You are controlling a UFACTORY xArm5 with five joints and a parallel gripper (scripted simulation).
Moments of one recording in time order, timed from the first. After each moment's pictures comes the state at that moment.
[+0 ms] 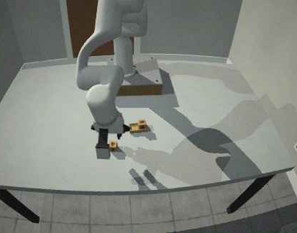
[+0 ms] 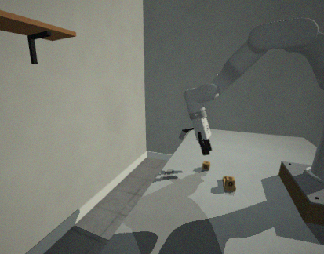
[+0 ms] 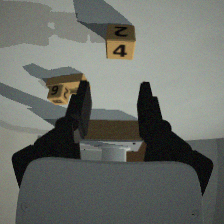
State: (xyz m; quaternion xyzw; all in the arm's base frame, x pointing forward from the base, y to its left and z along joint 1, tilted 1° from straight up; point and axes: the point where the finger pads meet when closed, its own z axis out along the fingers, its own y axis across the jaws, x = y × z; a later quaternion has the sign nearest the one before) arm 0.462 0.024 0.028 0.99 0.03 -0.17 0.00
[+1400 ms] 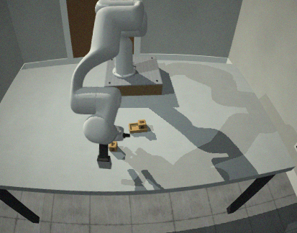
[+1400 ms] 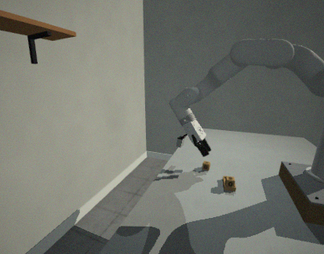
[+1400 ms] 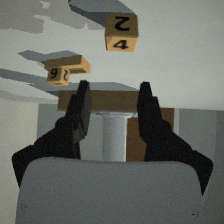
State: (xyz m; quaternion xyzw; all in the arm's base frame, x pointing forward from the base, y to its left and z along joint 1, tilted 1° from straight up) arm 0.467 0.025 0.023 0.95 0.03 -0.31 0.01
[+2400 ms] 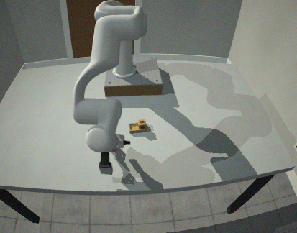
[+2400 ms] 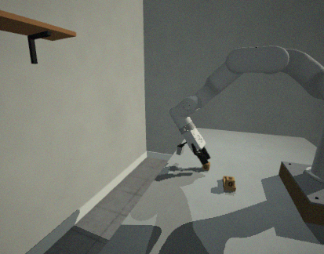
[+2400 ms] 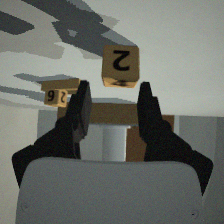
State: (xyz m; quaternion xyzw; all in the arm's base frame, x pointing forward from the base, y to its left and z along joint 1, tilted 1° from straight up) arm 0.466 0.024 -0.019 0.95 0.02 -0.31 0.01
